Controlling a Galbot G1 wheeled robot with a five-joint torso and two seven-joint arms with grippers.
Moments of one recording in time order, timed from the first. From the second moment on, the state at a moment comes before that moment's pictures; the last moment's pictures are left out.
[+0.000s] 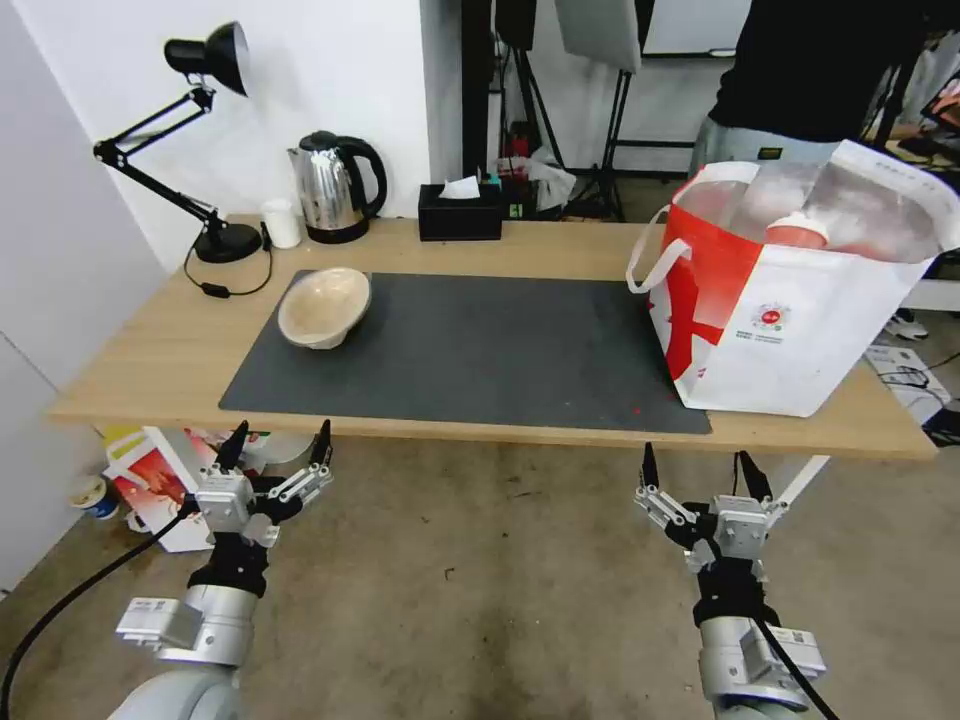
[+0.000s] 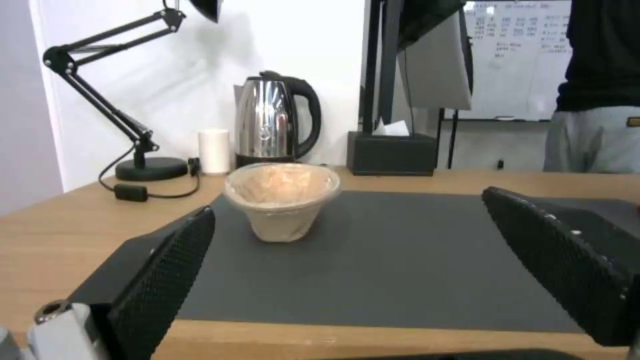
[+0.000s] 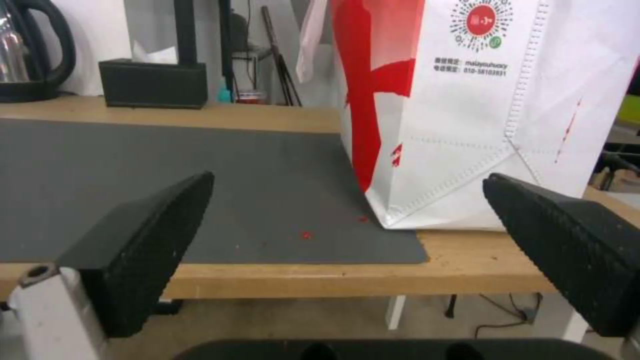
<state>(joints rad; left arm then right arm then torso) 1.76 -1.49 -0.70 -2.25 -0.30 -0.13 0.16 -1.67 0.83 0.09 2.33 0.18 0.11 0.91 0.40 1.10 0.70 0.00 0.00</state>
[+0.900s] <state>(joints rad) 1.66 -1.30 -0.80 -2.43 -0.88 0.24 -0.13 -1.67 0.83 0.09 2.33 0.18 0.11 0.91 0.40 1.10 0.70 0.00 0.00</state>
